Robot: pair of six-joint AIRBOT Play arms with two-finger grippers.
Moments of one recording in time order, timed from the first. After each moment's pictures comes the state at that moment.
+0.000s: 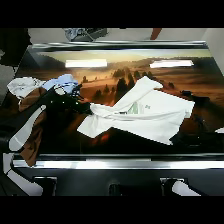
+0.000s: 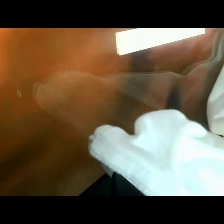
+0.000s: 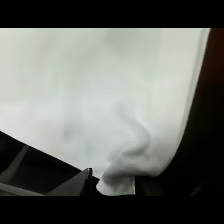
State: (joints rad) left arm -0.16 -1.84 1.46 0.93 -1.19 -1.34; right arm -0.67 -1.30 0.68 -1.00 1.20 0.90
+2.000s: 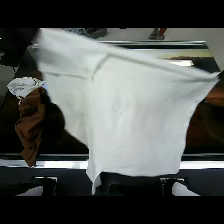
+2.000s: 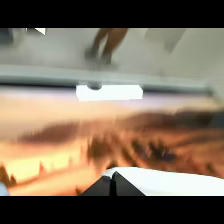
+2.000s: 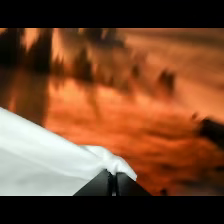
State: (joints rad) left arm -0.06 -1.36 1.84 1.08 -0.99 -1.48; right arm -0.45 -1.36 1.85 -1.20 1.58 0.97
